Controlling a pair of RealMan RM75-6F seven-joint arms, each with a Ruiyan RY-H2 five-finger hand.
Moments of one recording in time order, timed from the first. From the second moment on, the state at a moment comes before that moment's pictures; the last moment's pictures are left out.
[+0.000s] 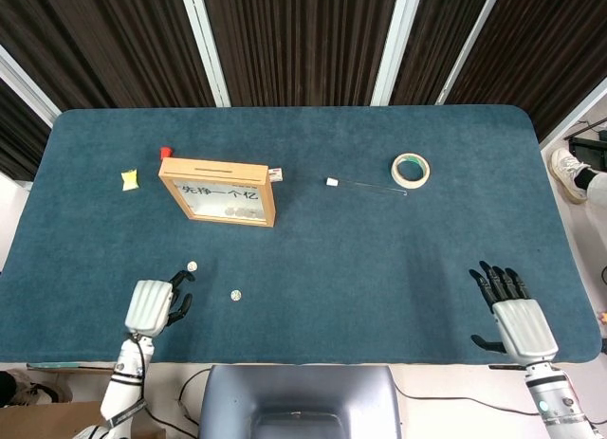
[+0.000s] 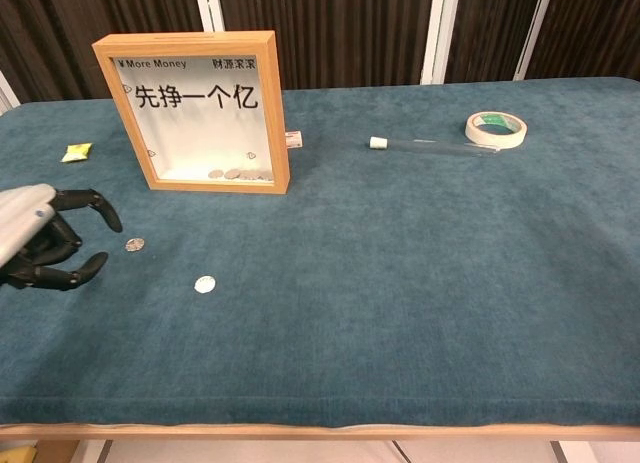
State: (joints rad) left arm -0.32 -1.74 -0.14 -1.22 1.49 1.33 0.15; right arm 0.13 -1.15 -0.01 -1.68 -1.50 1.34 -0.23
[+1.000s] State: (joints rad) left arm -0.45 -1.92 -0.21 -0.90 1.33 1.20 0.18; right arm 0.13 -1.14 -0.01 -1.68 -1.49 1.33 -0.23
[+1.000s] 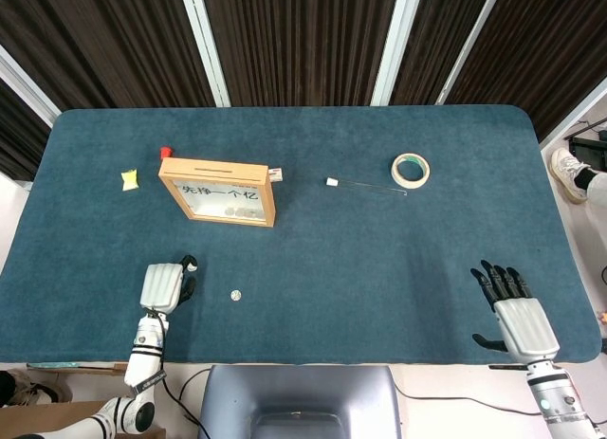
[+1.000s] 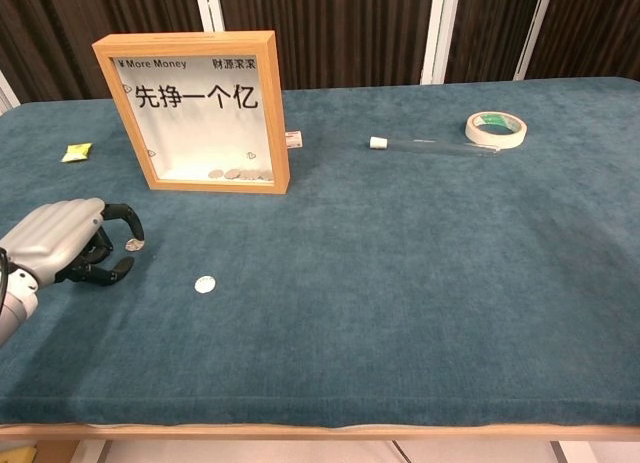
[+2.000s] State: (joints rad) left arm -0.49 -1.96 -0.21 -0.80 1.30 1.17 0.15; right arm 0.13 -1.14 0.00 -1.68 -1.48 1.33 -0.21
